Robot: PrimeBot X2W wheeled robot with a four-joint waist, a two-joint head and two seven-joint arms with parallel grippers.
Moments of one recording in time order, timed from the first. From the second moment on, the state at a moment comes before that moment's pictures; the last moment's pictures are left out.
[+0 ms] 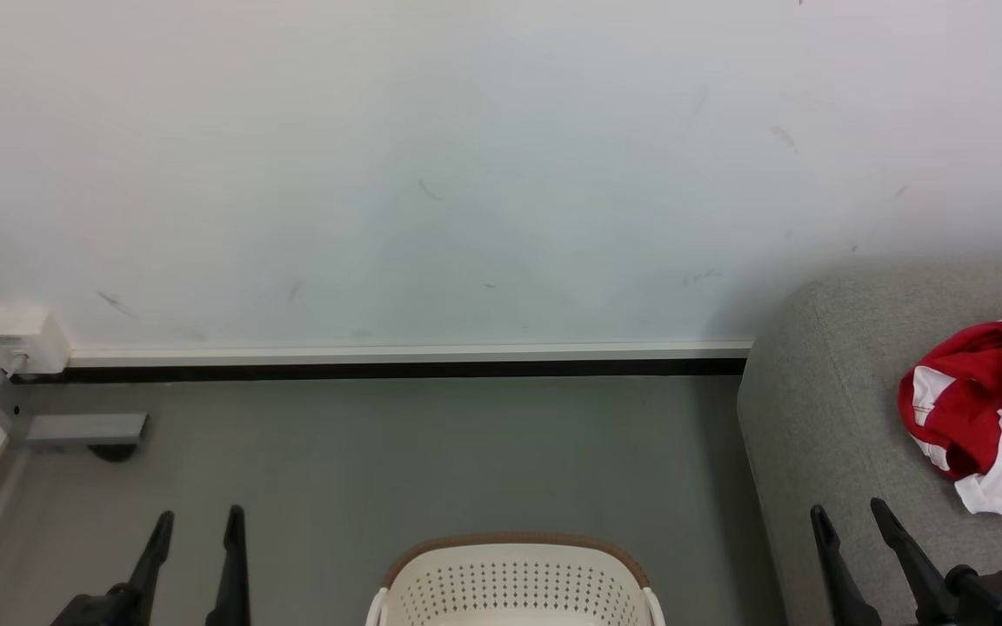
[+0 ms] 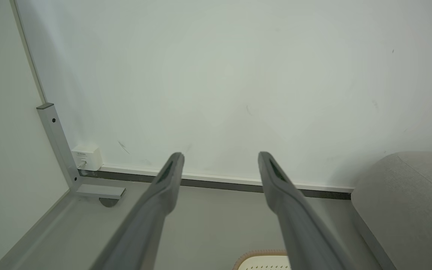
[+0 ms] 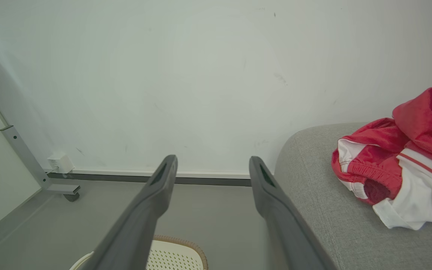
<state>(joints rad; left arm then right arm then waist) 0.02 0.11 0.05 0.20 -0.17 -0.04 -0.26 -0.06 -0.18 0.19 0.32 0.42 0.13 -0.26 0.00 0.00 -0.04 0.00</state>
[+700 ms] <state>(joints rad) 0.04 0.07 0.10 0.26 -0.15 -0.09 -0.25 -0.03 -0.15 0.20 0.35 0.44 0.13 -0.25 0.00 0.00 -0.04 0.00</state>
